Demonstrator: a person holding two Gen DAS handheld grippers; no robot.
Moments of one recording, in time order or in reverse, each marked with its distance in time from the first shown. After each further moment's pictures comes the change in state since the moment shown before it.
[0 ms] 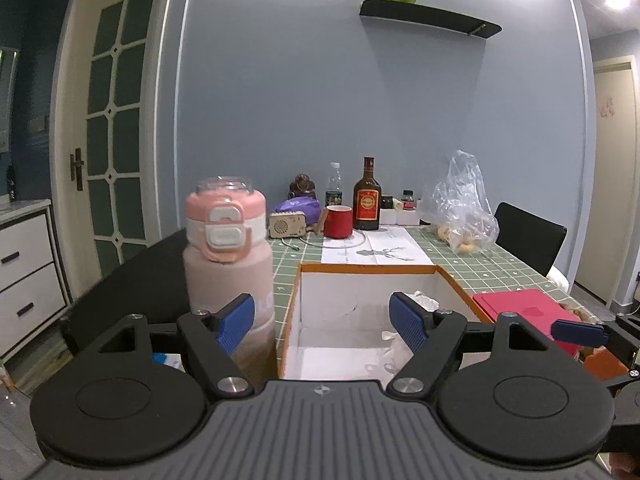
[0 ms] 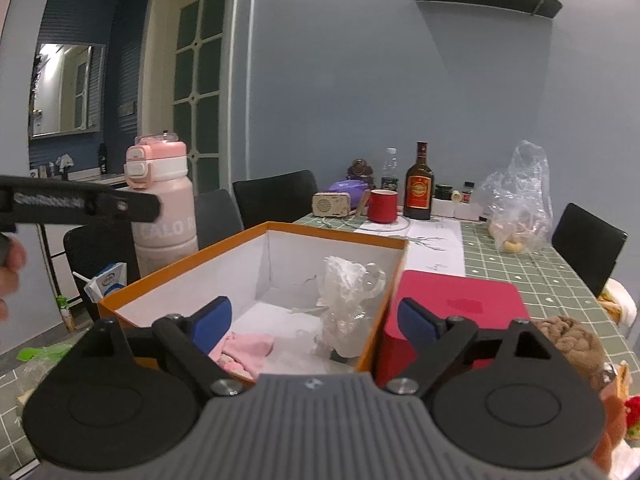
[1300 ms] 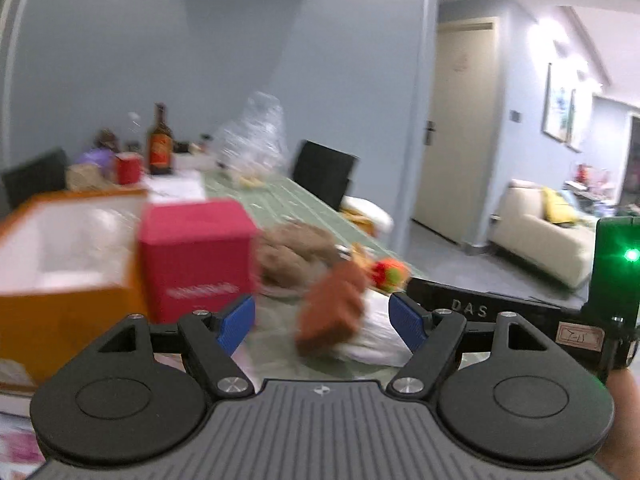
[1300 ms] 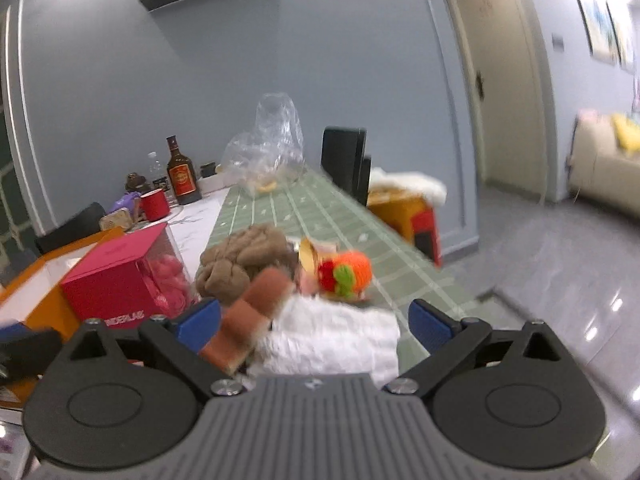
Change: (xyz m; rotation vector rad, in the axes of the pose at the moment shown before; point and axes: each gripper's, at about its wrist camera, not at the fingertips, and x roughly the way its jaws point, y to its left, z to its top) left arm -0.041 -0.216 -0.077 0.079 0.142 -0.492; right arm -0.153 -0.186 -0.095 0.458 0.037 -0.477
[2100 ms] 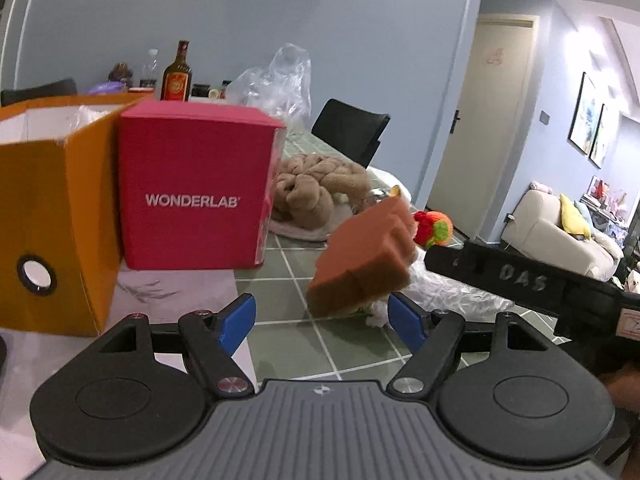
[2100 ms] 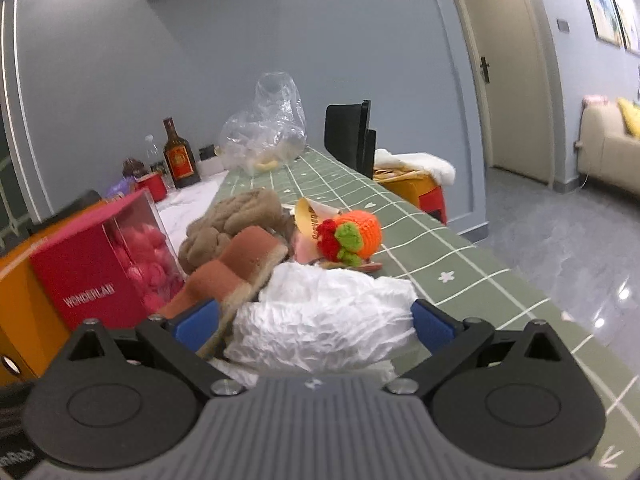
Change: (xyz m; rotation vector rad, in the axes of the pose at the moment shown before) left arm 0.063 0.024 -0.047 -0.127 0.069 0.044; right arm 0.055 0.003 -0.025 0.007 0.021 0.019
